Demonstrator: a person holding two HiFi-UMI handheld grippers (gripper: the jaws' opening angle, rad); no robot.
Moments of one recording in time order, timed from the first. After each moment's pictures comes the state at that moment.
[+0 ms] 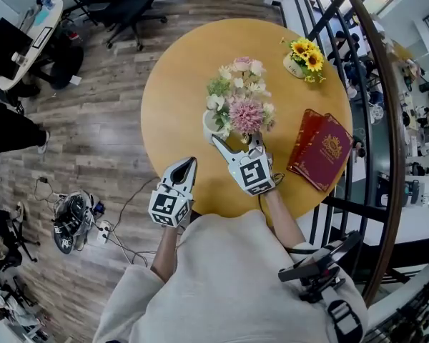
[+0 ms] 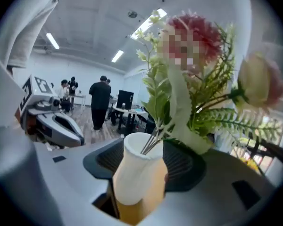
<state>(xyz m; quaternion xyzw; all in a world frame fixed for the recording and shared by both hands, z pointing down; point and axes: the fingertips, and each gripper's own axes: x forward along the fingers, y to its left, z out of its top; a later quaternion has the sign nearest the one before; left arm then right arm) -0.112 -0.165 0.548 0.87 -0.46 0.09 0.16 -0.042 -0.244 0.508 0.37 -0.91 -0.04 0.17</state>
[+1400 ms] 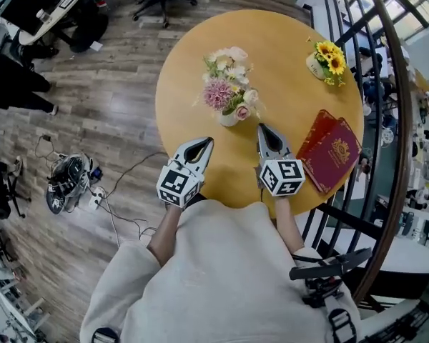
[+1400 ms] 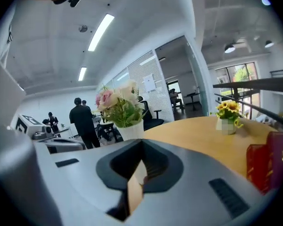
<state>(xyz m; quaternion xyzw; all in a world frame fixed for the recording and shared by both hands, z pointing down) -0.080 -0.153 0.535 0.87 -0.47 0.08 0.13 0.043 -0.216 0.538 0.44 -0.87 0.19 0.07</state>
